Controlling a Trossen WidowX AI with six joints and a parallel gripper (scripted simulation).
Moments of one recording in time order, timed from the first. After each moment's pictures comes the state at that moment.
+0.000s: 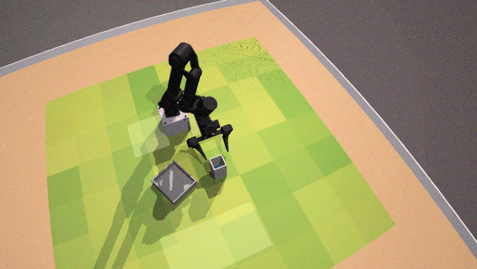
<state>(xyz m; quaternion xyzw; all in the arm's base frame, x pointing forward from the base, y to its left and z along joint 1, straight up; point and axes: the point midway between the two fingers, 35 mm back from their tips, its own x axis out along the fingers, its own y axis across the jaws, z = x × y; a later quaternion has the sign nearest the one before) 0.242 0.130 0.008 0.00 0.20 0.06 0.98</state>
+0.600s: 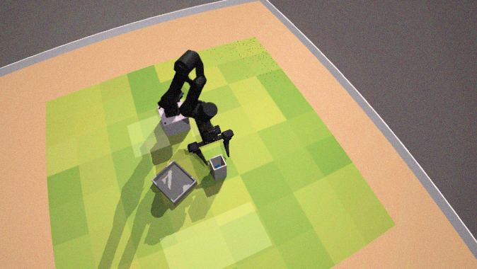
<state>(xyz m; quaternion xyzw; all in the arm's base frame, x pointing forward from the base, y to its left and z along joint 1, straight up) 0.260 0.127 -0.003 -0.01 0.20 0.05 0.98</state>
